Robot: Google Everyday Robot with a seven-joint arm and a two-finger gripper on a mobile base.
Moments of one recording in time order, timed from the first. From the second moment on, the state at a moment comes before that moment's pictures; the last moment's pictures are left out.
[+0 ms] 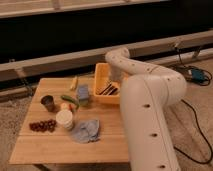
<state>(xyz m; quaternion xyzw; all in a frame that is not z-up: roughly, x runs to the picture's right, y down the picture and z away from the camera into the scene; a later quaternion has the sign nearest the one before) 0.059 -0.012 0.956 -0.19 0.25 0.76 0.57</state>
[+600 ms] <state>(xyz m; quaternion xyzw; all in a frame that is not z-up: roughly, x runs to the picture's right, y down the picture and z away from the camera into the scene) 0.050 0.016 0.969 -0.23 0.29 0.75 0.55</state>
